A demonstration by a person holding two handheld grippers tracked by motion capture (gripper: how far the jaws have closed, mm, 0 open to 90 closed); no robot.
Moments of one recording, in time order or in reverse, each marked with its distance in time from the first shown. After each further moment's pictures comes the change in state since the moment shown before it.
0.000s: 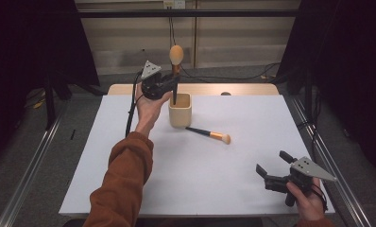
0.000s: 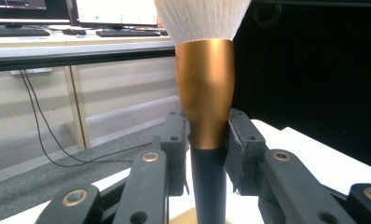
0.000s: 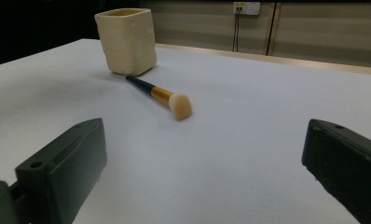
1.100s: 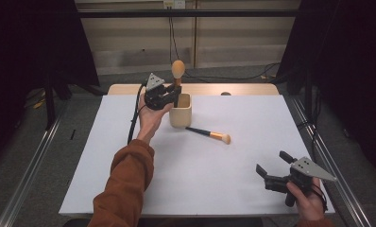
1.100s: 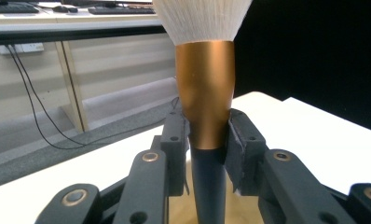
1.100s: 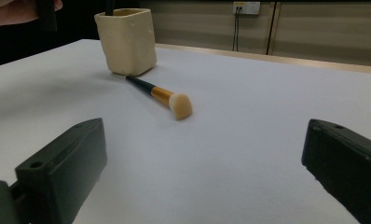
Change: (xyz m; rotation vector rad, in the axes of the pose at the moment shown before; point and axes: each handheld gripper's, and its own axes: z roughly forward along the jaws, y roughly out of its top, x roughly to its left) left arm 0.000 -0.042 0.007 0.058 -0.015 0.011; right arm 0.000 0.000 0.000 0.001 0.001 0.004
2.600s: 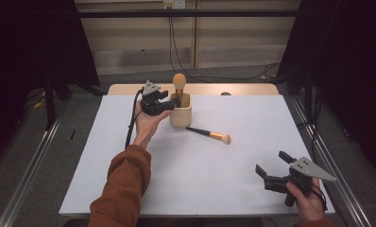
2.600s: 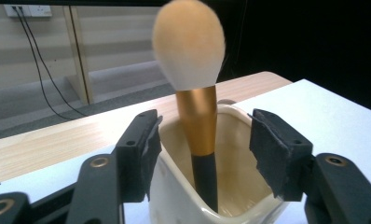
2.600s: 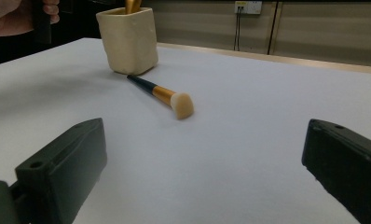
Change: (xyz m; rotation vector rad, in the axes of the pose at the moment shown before) left arm 0.008 -0.019 -0.008 0.081 0.037 -0.060; right arm 0.001 0.000 0.001 0.003 0.004 -0.005
